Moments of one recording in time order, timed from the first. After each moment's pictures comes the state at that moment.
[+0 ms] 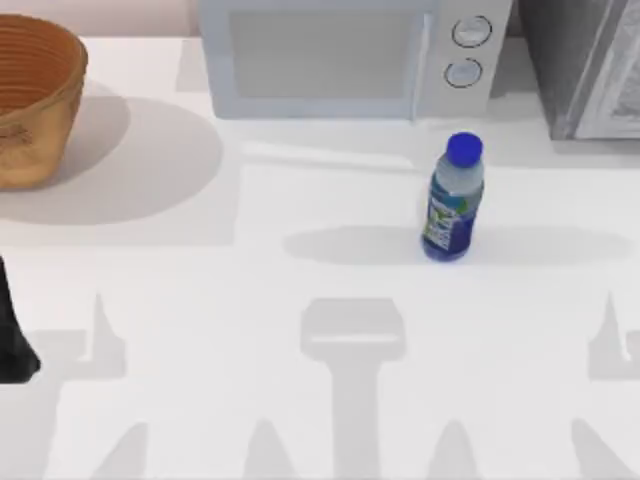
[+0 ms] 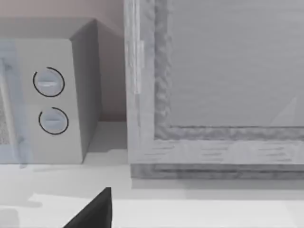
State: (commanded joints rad) left arm 0.00 0.00 0.00 0.00 0.00 0.00; right arm 0.00 0.00 0.00 0.00 0.00 0.00
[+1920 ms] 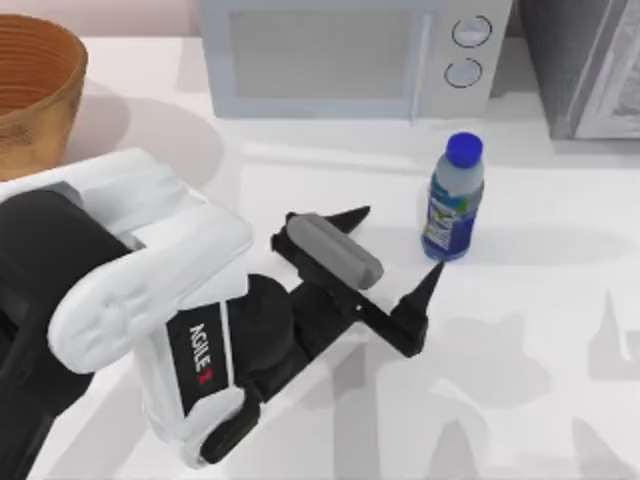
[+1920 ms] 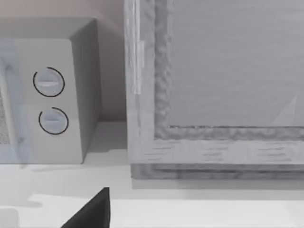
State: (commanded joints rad) left arm -0.76 2.38 0.73 1.65 0.07 0.00; right arm 0.00 0.00 0.00 0.00 0.00 0.00
